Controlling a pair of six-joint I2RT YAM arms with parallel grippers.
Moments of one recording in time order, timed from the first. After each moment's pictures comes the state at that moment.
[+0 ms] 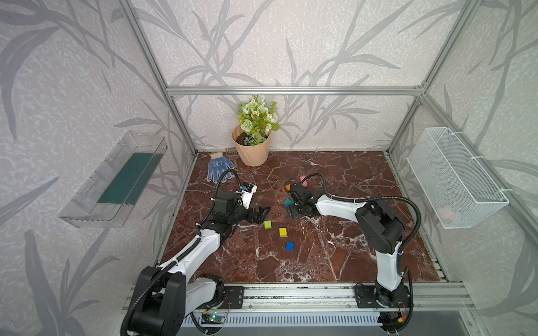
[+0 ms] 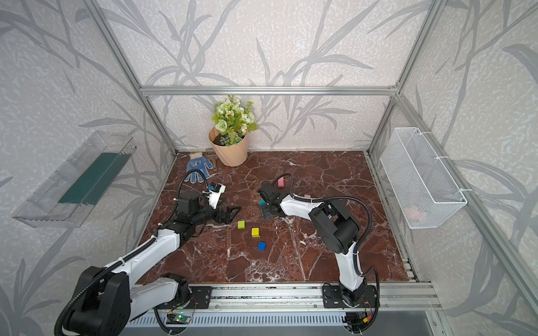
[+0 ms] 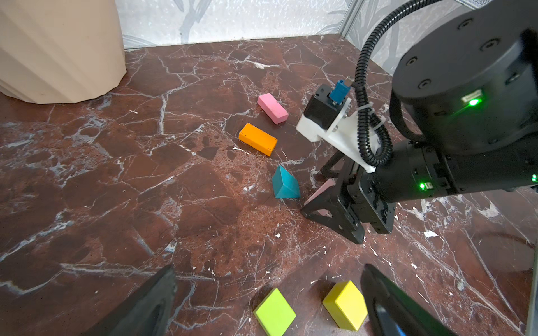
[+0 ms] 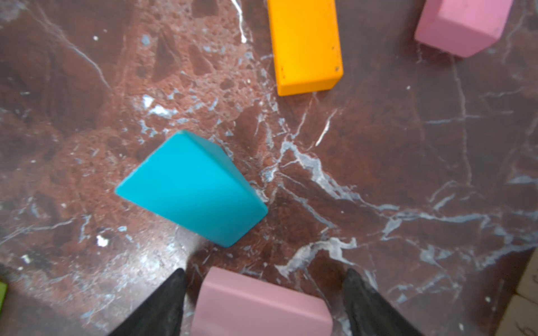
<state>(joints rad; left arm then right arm) -0.21 1.15 0.52 0.10 0.49 0.00 0.75 2.00 1.28 -0.38 0.12 0.35</state>
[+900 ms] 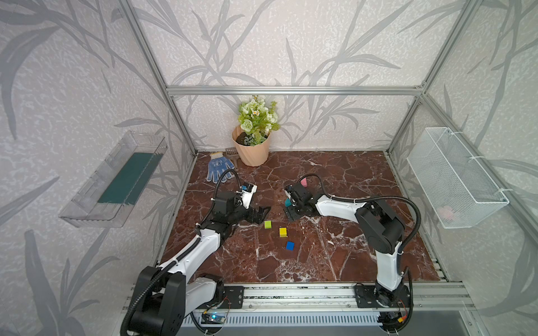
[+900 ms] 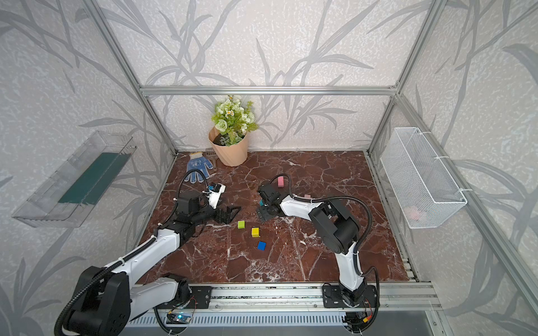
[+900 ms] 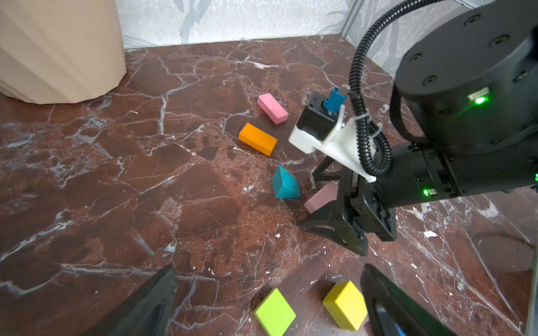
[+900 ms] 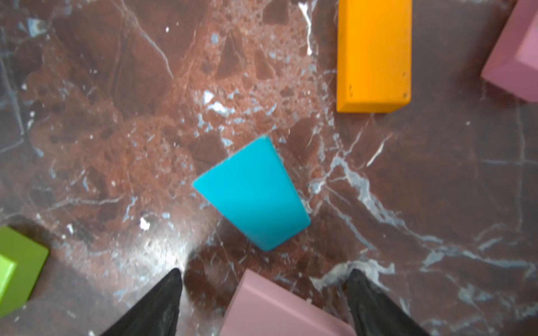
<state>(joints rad) -0.21 1.15 0.52 0.10 0.49 0.00 0.76 1.99 1.25 -0.34 0.05 0.24</state>
